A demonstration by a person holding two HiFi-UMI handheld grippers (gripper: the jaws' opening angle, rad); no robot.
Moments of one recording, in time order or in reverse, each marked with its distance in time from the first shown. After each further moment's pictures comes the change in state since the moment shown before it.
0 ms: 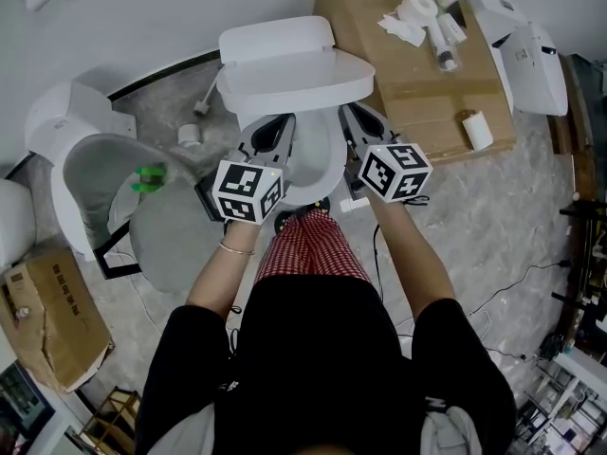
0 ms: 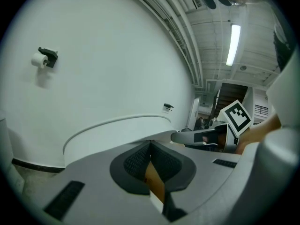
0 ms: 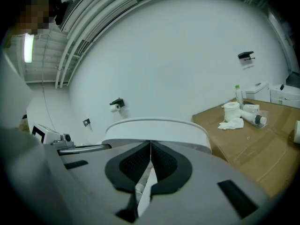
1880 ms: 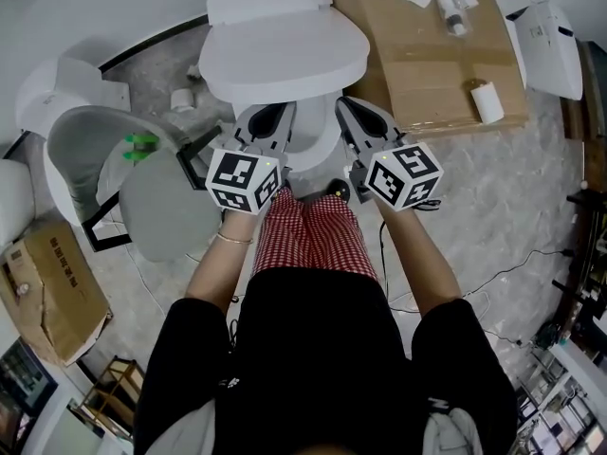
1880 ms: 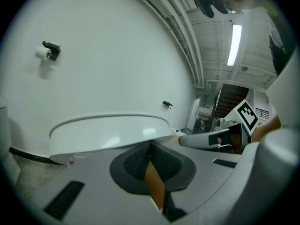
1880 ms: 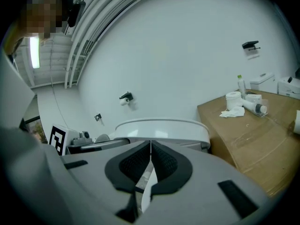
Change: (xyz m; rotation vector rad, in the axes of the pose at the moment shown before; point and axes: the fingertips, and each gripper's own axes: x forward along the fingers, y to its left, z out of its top) left arm 0.006 -0.040 -0.045 -0.036 0.014 0.000; right arm -0.054 0.001 -0.046 0.007 0.084 0.121
